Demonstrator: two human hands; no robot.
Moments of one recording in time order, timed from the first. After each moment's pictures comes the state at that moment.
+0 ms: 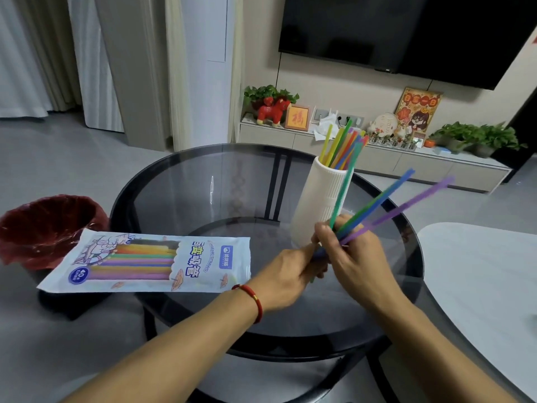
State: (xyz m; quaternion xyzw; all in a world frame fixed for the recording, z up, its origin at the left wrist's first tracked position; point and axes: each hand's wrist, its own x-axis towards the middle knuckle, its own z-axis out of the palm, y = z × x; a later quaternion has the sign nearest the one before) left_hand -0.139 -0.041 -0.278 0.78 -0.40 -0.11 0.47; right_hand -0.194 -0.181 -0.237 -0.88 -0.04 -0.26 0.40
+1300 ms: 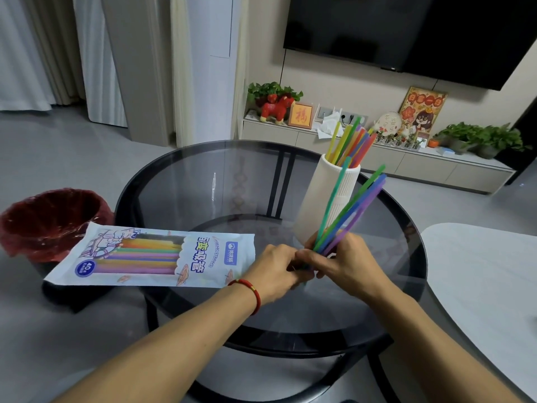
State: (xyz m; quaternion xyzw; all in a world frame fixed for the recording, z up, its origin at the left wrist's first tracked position) left_hand -0.126 -0.030 -0.294 0.84 -0.29 -0.13 0.44; right_hand -0.172 -0.194 -0.258 -0.93 -0.08 -0.13 0.33
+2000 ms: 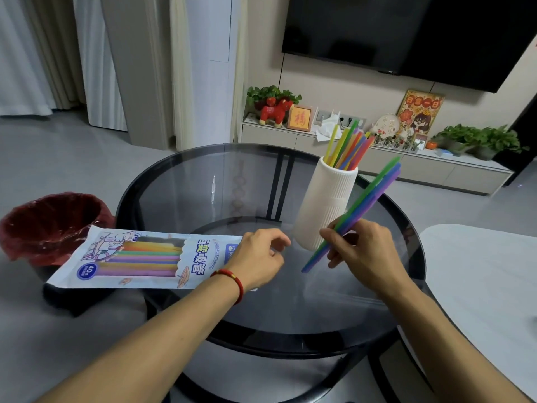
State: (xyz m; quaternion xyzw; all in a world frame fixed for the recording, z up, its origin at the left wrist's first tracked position) left_hand -0.114 -0.006 -0.278 0.87 -0.21 -0.04 0.44; right_hand -0.182 -0.203 -0.237 -0.91 0.03 -0.18 0.38
